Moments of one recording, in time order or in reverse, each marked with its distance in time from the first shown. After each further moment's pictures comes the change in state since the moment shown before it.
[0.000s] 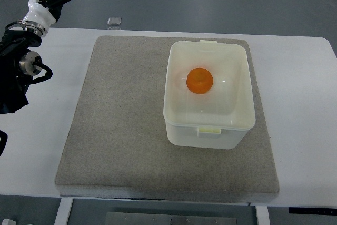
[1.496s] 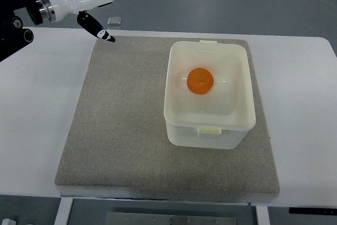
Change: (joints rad) left arm -0.234 0.317 0.395 -0.554 1.133 0.390 0.000; right arm 0.000 0.000 0.000 0.000 0.000 0.000 0.000
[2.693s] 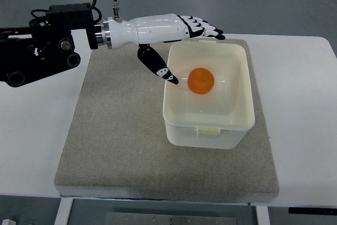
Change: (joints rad) left arm -0.060 0.005 -0.016 -0.486 0.072 -0.020 0.000; right arm 0.000 0.000 0.000 0.000 0.000 0.000 0.000
